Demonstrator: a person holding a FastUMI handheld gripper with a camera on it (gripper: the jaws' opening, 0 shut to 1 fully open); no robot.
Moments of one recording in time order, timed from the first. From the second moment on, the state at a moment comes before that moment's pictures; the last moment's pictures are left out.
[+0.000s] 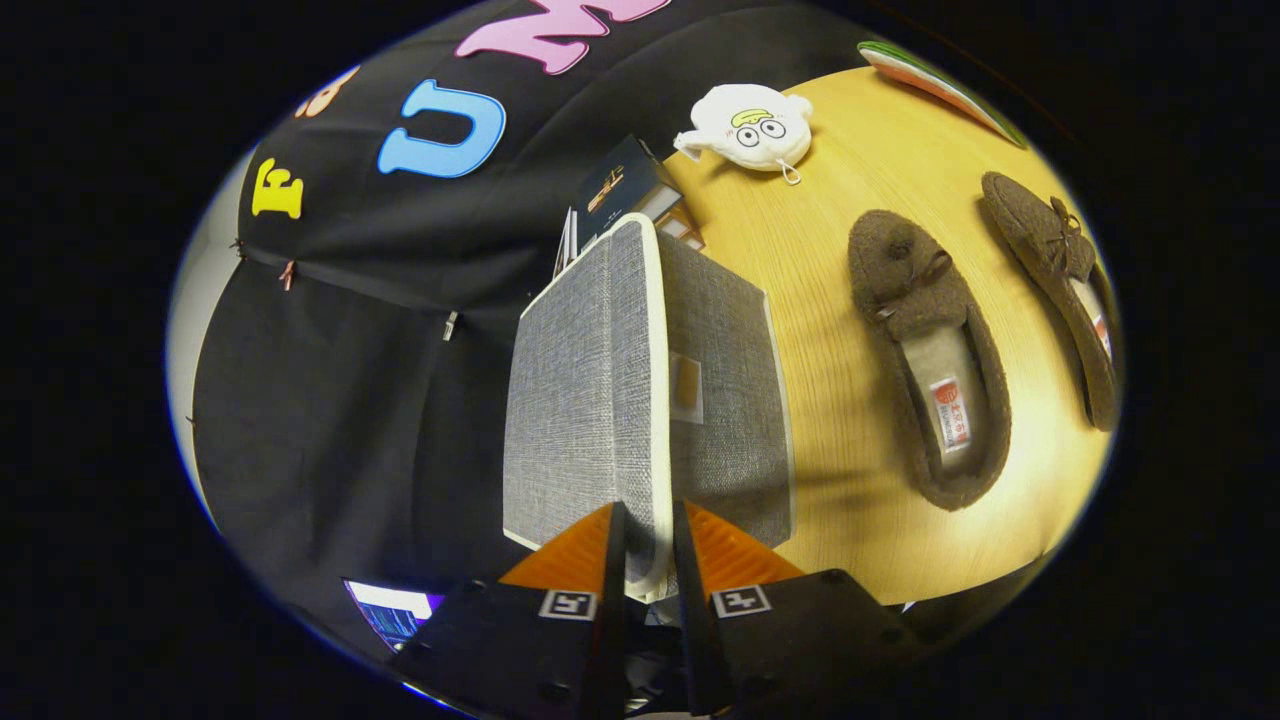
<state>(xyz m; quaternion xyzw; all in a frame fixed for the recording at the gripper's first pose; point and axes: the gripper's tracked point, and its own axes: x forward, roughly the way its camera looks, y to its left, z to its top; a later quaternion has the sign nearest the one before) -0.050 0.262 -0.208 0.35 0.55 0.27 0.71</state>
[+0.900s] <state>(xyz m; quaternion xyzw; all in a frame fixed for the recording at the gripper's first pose) -0.049 0.304 -0.099 0.32 0.51 0.37 0.71</state>
